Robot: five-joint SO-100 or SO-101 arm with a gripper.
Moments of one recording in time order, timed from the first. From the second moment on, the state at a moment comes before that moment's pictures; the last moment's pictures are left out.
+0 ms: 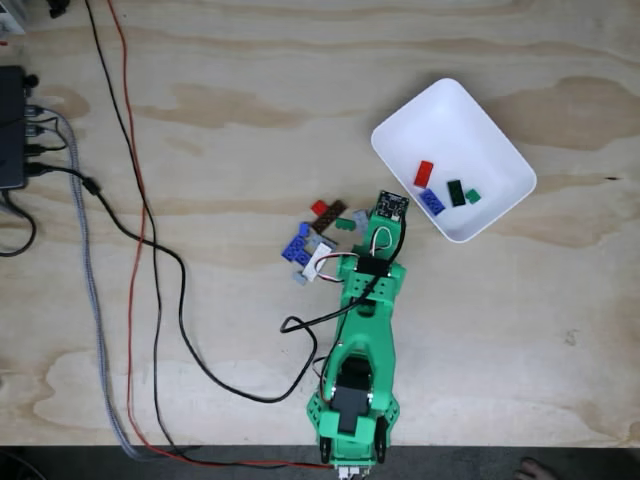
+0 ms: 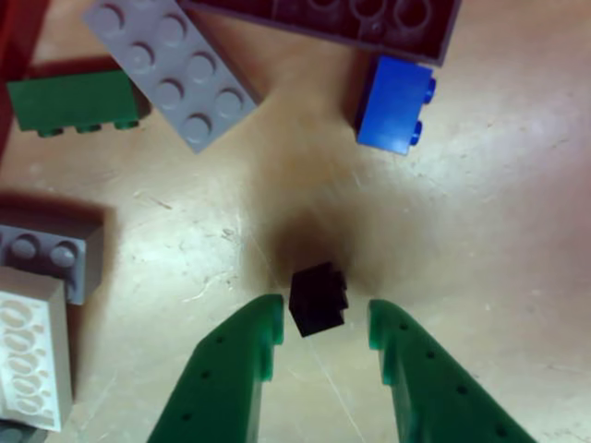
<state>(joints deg) 7.9 114.5 145.1 49.5 -78.8</state>
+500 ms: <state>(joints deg) 6.8 115.0 145.1 46.6 -77.3</state>
